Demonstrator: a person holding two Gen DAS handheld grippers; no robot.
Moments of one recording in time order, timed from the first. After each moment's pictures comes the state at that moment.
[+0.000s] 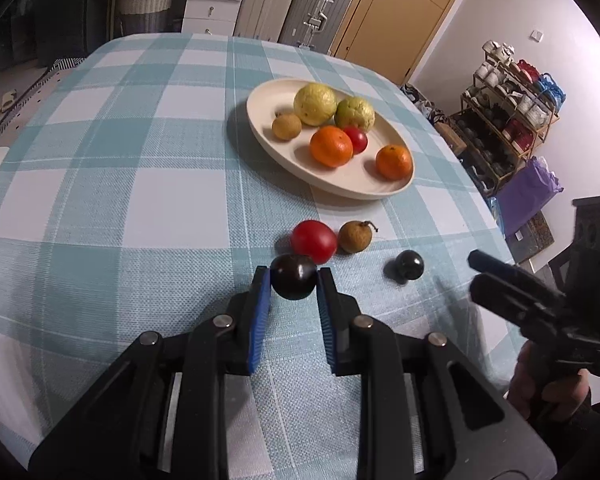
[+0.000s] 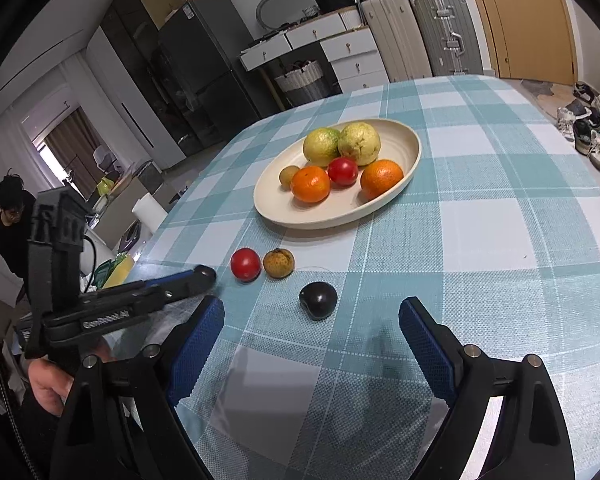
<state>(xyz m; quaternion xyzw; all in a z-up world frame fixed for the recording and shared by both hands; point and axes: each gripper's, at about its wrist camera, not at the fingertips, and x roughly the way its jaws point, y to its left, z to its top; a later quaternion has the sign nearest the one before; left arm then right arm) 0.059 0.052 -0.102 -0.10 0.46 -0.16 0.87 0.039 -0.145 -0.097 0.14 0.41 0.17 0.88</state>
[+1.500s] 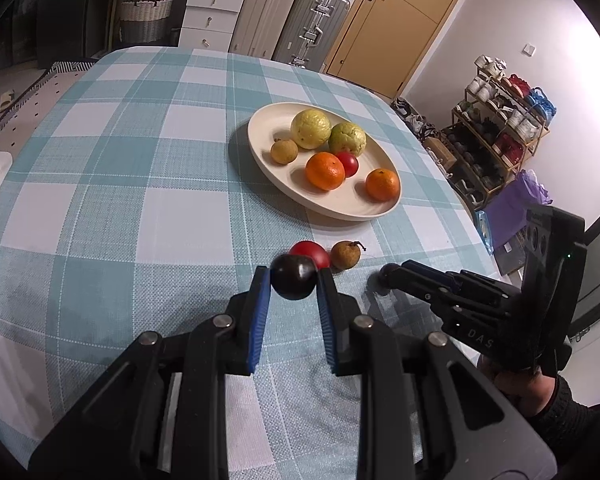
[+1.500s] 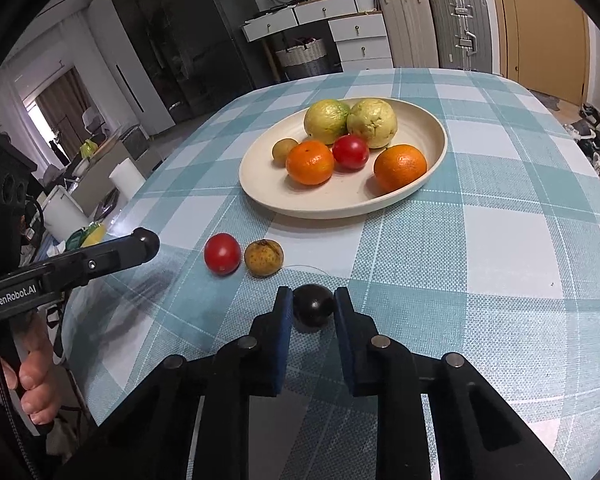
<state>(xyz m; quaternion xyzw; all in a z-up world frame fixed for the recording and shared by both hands) 0.050 0.065 -0.081 -0.11 0.44 -0.17 0.87 0.072 -0.119 -0.118 0.08 0.44 0.16 0.88</state>
